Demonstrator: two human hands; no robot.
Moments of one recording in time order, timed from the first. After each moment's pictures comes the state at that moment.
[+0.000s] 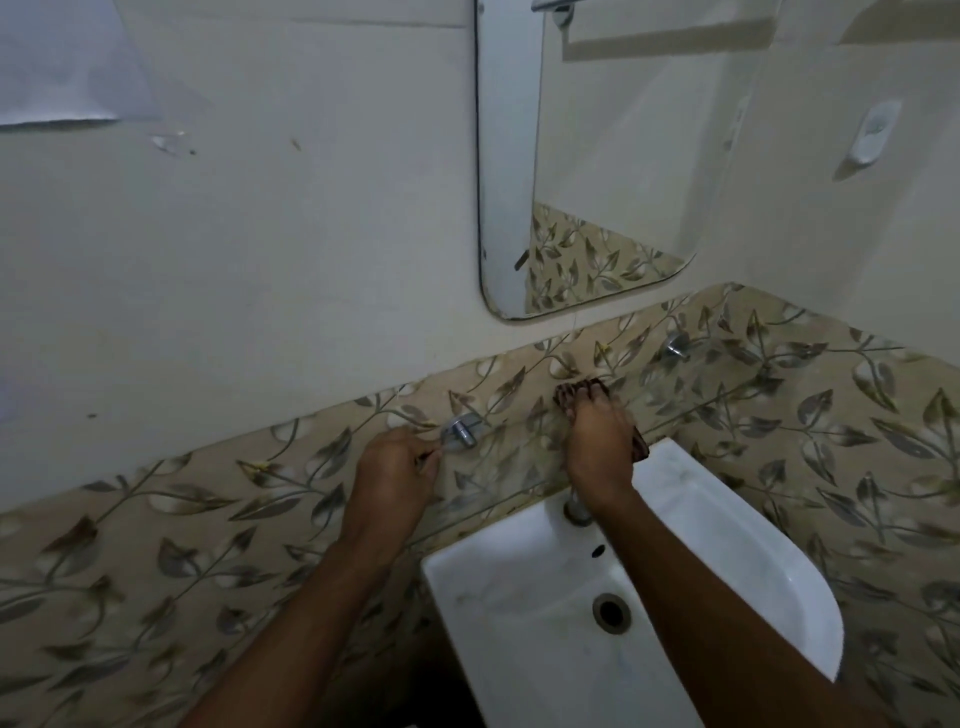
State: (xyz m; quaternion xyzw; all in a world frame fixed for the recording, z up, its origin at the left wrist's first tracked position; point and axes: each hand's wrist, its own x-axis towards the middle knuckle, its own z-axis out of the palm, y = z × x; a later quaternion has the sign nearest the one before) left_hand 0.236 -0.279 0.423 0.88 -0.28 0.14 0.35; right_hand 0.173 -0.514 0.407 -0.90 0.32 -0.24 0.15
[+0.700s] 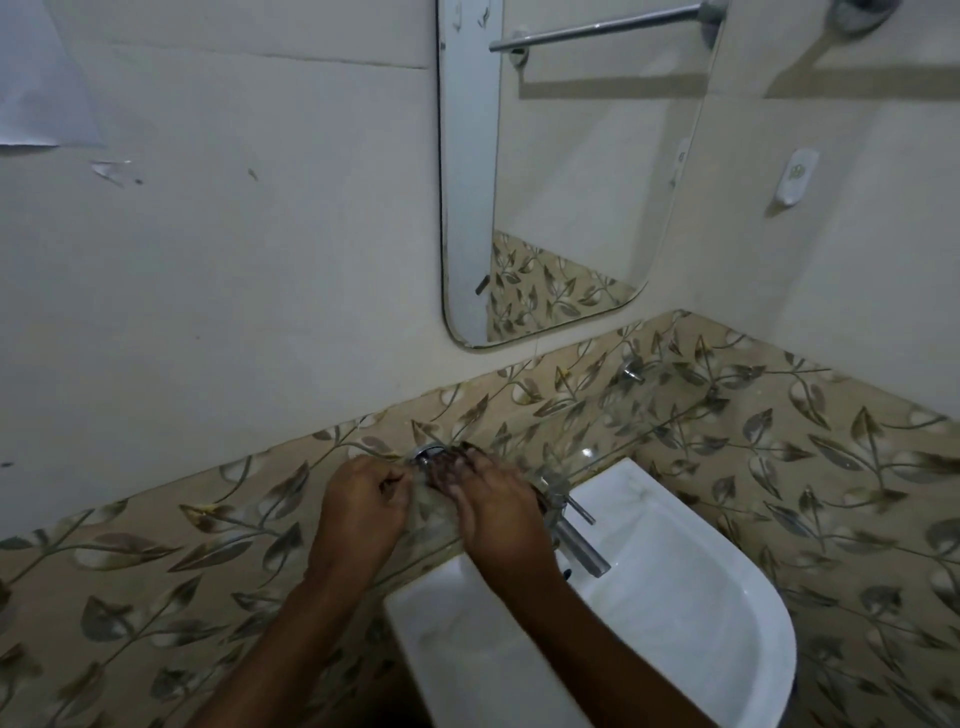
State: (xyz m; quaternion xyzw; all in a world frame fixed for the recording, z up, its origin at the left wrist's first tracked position) left_hand 0.236 -0.290 0.424 0.87 -0.27 0.13 0.40; right_hand 0.150 -0.436 0.385 -0.94 0.12 -0.30 0.12
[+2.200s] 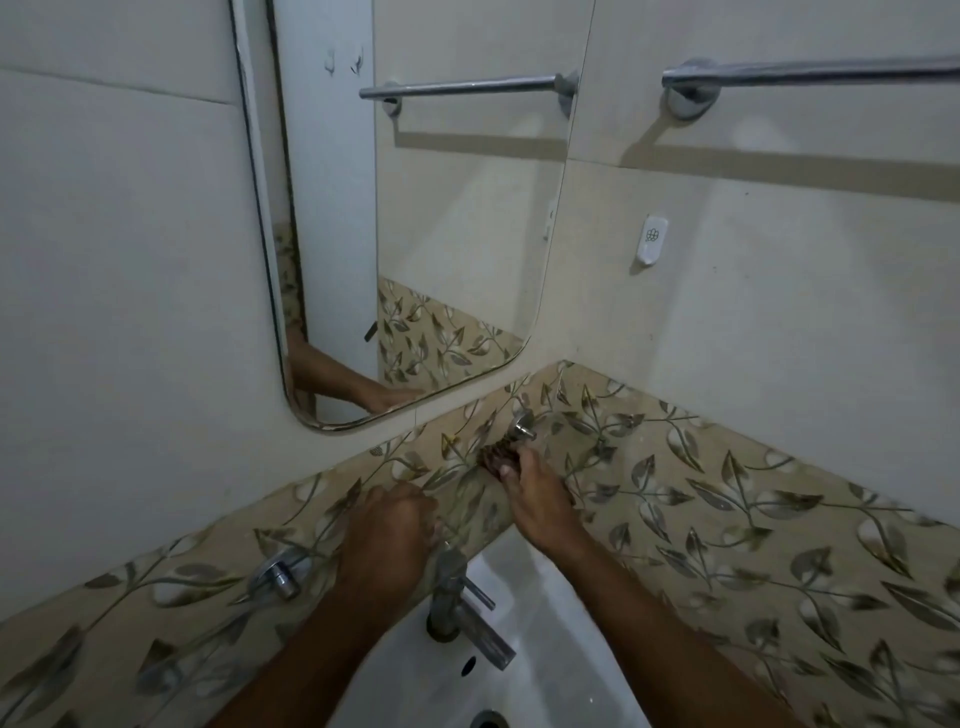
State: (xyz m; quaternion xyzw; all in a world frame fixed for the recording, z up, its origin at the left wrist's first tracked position) left_hand 0.246 -0.460 0.420 0.85 -0.45 0.07 0.26; right_hand 0.150 -0.657 0.408 -0.90 0.28 -0.24 0.23
